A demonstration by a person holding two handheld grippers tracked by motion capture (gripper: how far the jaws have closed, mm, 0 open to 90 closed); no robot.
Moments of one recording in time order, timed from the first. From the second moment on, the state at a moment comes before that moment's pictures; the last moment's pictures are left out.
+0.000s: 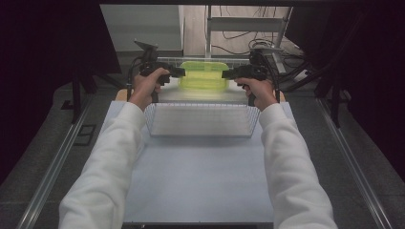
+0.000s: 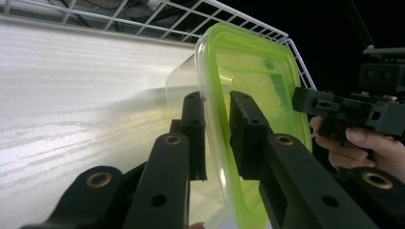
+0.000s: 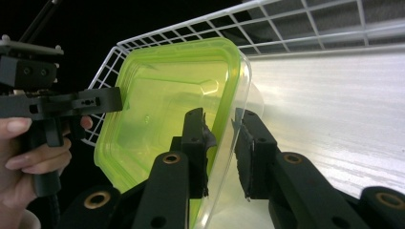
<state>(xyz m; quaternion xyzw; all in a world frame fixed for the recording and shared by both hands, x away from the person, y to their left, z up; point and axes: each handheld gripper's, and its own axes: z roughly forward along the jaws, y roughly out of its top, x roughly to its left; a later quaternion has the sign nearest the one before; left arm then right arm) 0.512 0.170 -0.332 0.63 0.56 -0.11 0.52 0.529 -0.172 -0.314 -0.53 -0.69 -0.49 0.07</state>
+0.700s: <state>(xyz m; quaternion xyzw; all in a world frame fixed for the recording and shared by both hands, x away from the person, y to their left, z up) 0.501 0.172 -0.318 0.65 0.53 -0.02 0.54 0.517 -0.169 -0.299 -0.53 -0.69 -0.50 0.00</state>
